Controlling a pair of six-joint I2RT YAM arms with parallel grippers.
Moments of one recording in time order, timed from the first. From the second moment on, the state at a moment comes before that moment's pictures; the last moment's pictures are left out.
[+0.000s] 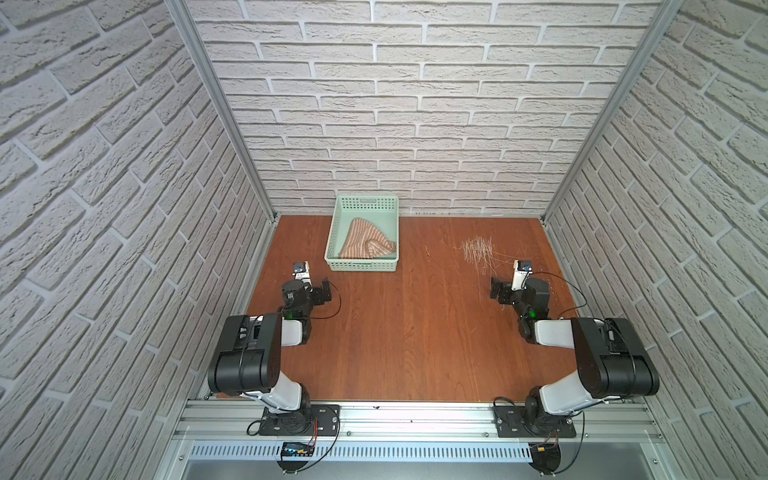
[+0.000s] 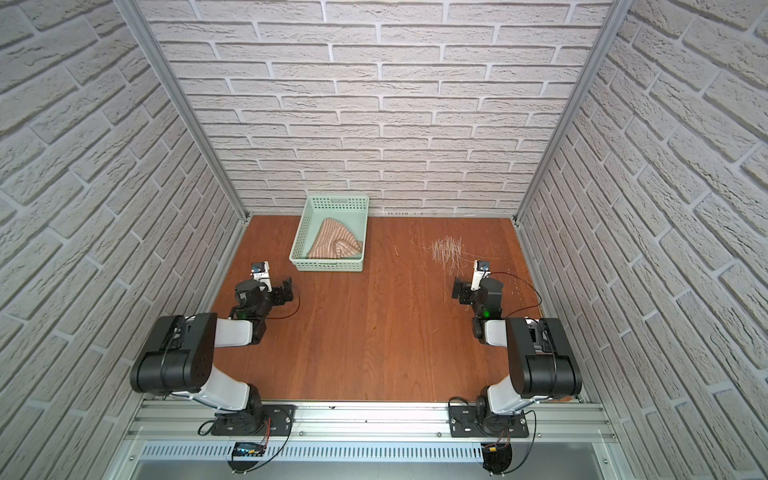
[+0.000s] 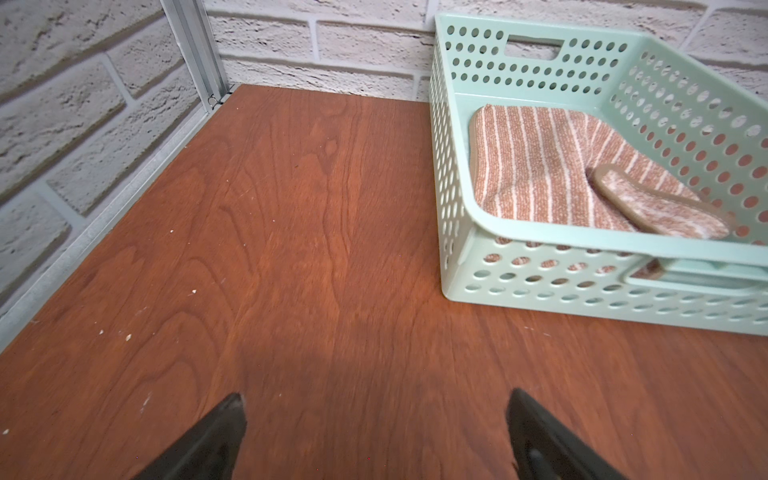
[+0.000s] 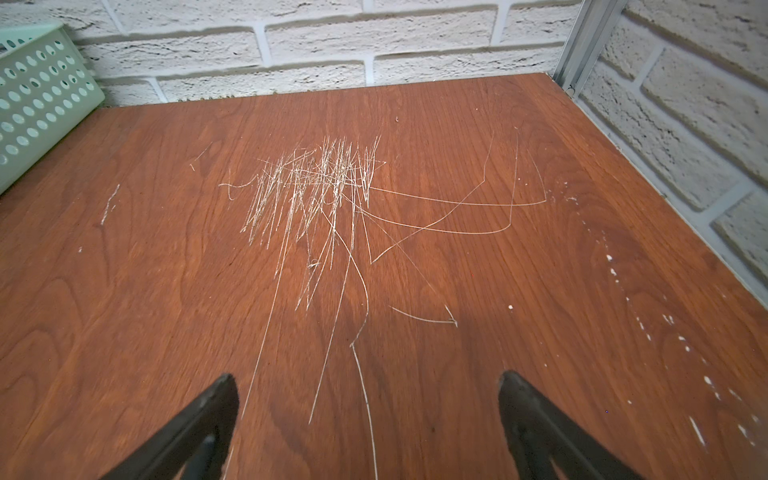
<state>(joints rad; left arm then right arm) 0.11 1.55 0.37 0.76 0.03 -0.03 0.00 1.53 0.40 0.72 -0.01 0.07</state>
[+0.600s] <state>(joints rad) 0.11 1.55 0.37 0.76 0.03 -0.03 0.00 1.51 0.43 0.63 -0.01 0.07</state>
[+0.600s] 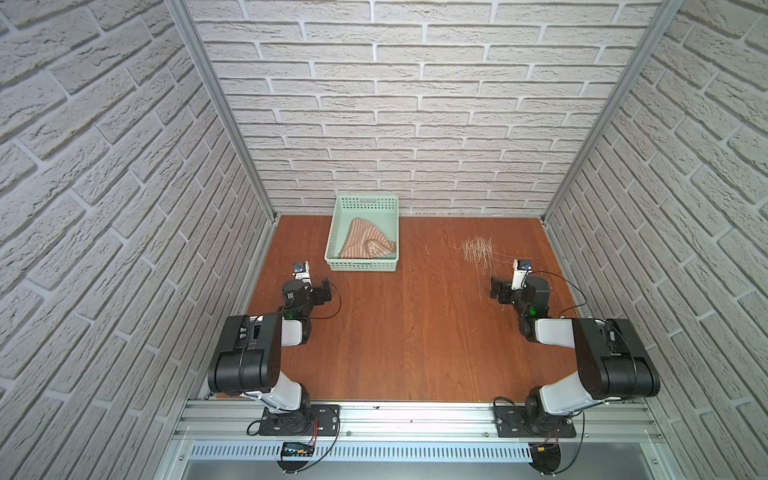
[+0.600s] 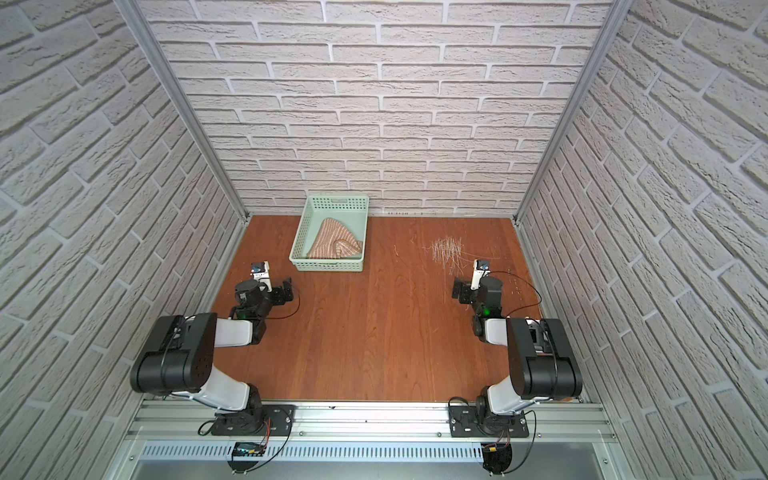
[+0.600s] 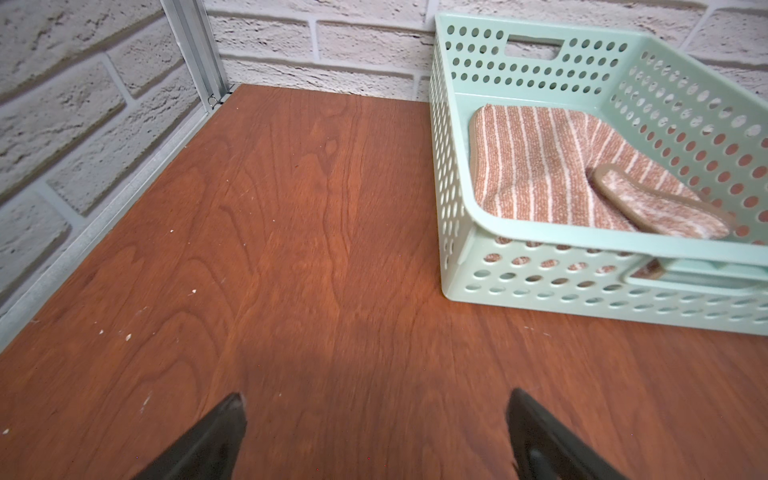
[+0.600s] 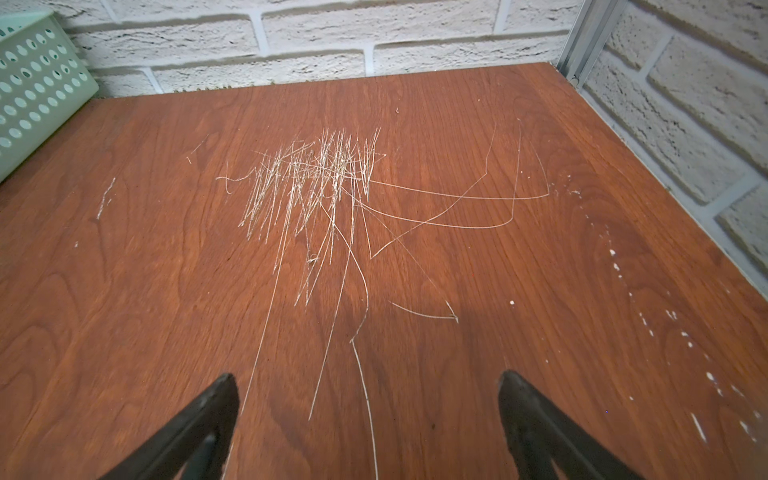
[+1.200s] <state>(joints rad) 0.09 1.40 0.64 0.32 -0.09 -0.10 0.00 1.31 0.60 0.21 0.18 0.21</state>
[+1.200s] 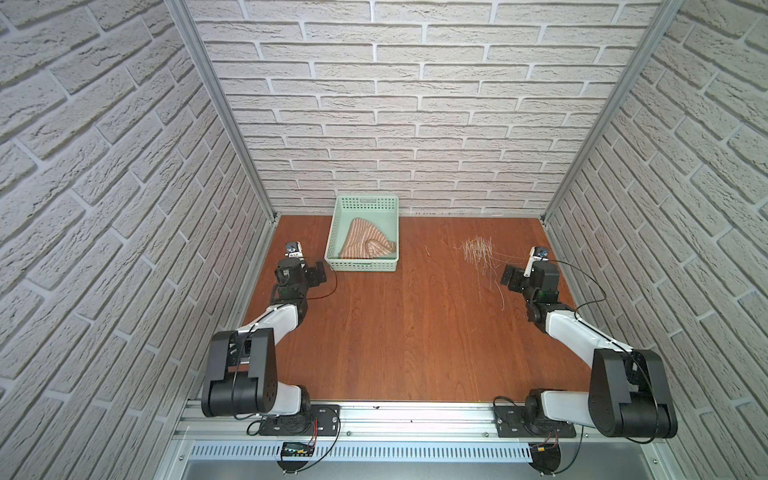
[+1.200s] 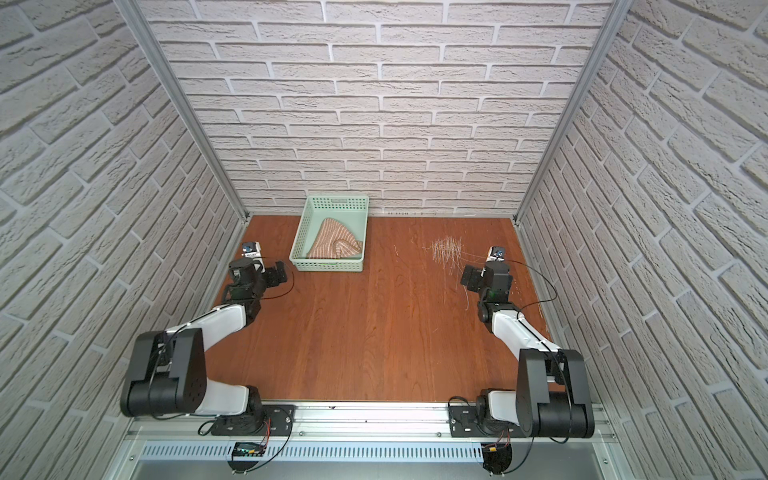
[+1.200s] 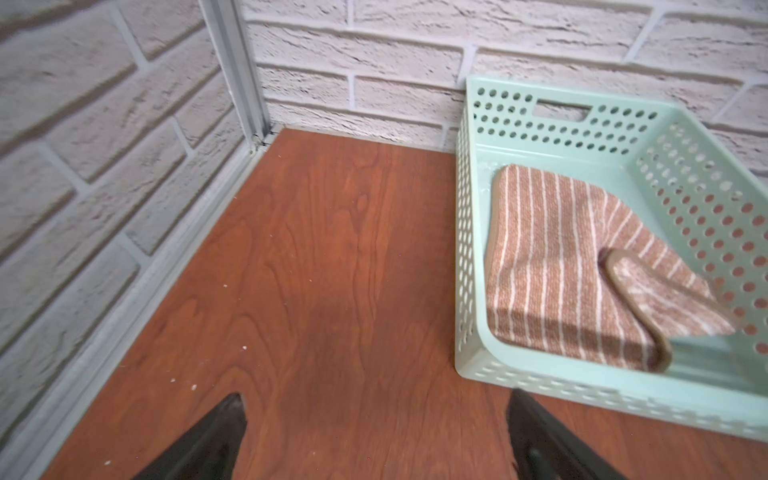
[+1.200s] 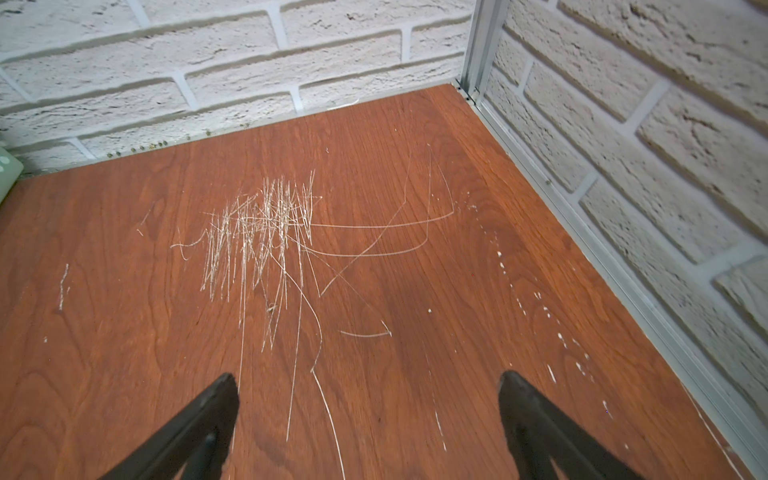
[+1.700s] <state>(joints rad) -0.08 1.79 1.47 -0.28 -0.10 -0.23 0.00 1.29 0.68 0.02 0.30 0.24</state>
